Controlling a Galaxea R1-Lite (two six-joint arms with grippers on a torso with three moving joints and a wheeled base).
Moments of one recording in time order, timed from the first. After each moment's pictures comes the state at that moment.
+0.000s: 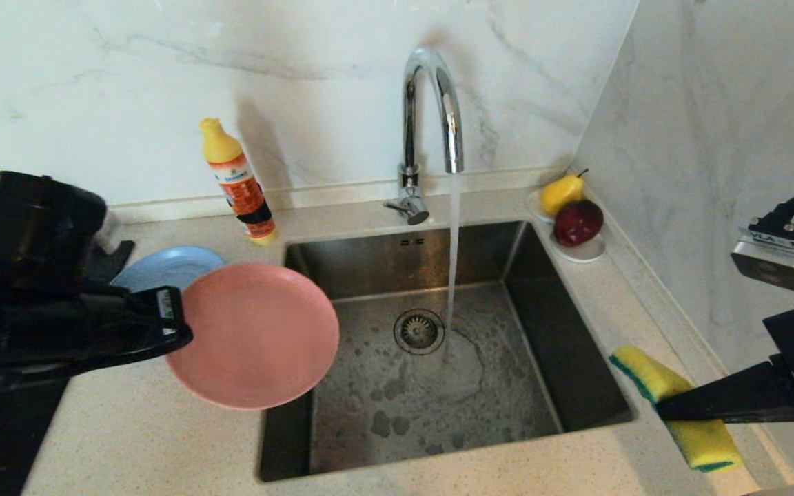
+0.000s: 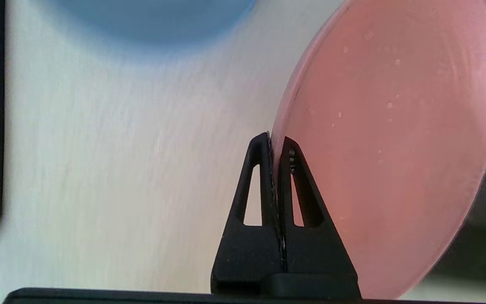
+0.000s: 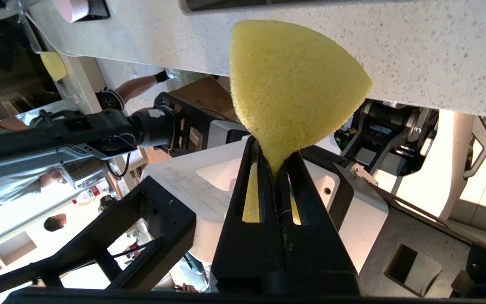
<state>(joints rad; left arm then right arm) -0.22 1.42 -0.97 0.25 0.25 -0.42 0.40 1.30 -1.25 0.76 0.50 0.56</state>
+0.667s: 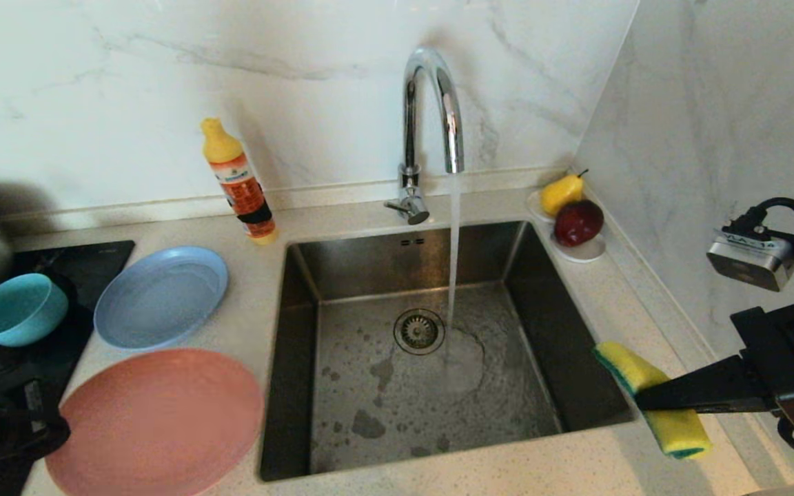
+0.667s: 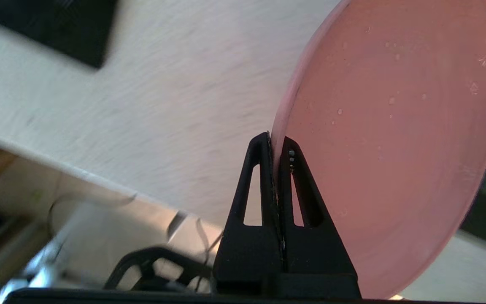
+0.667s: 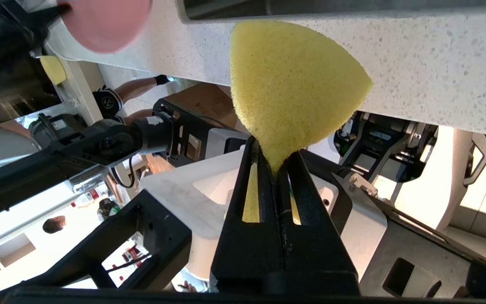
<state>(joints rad) 0.16 1.25 -0.79 0.48 0.05 -0.39 0.40 1.34 -1.22 0.69 0.50 0.56</state>
